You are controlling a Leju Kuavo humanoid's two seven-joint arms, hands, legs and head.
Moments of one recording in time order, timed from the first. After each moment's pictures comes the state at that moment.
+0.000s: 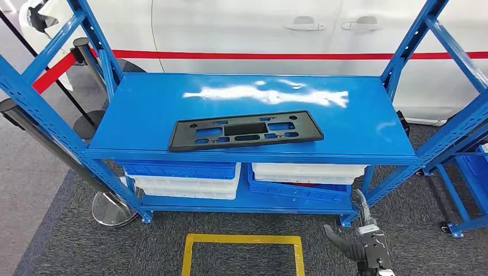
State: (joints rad) left arm -0.01 -0.14 0.99 -0.31 -0.66 0.18 -0.48; right arm 0.07 0.02 -0.05 -1.40 0.24 -0.19 -0.49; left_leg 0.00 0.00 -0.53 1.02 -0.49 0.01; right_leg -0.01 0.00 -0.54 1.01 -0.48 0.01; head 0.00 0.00
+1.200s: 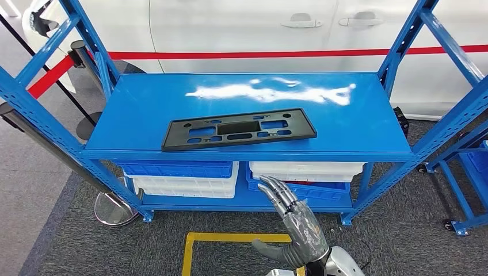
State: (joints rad) left arm -0.02 -0.15 1.14 -0.30 -0.83 0.12 -0.49; right arm 0.02 -0.11 0.54 -1.84 0.80 -0.31 -0.27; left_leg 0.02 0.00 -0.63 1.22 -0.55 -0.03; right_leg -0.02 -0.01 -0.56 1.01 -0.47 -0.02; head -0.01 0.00
